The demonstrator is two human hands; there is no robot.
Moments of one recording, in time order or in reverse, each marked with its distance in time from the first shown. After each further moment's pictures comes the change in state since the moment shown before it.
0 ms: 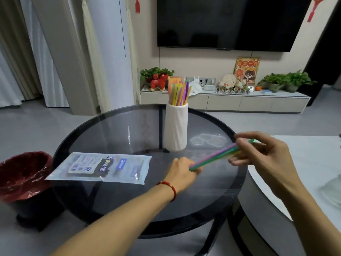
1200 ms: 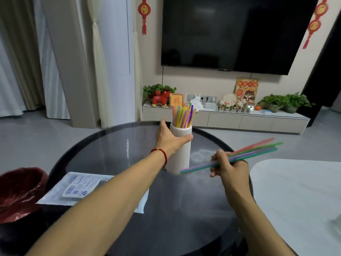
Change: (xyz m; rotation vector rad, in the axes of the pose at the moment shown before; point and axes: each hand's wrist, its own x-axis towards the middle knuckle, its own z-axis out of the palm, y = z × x) left_hand 0.124 -0.006 -0.090 -0.371 0.297 -0.176; right_hand 0.059 0.048 0.086 0.144 0.313 0.206
